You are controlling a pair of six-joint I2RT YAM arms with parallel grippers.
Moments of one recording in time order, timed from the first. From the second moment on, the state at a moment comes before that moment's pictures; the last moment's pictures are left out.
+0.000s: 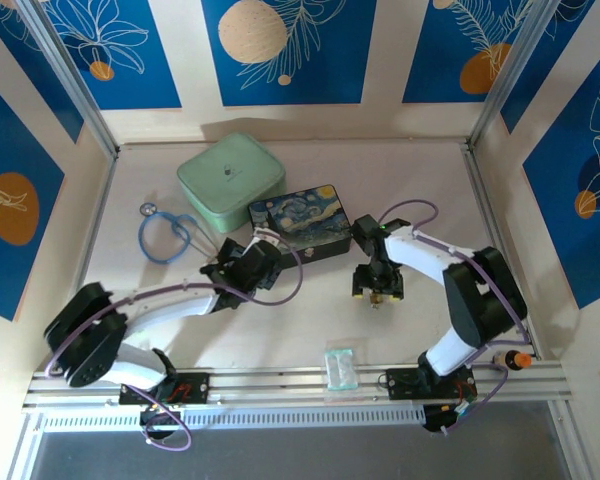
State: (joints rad) left arm -0.88 1.37 0.75 -0.23 -0.61 -0.14; right arm 0.48 1.57 0.94 -0.99 0.01 0.59
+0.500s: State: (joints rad) left arm -0.71 1.05 0.56 -0.09 -0.55 -0.19; right arm 0.39 1.10 0.68 -0.51 0.24 0.44
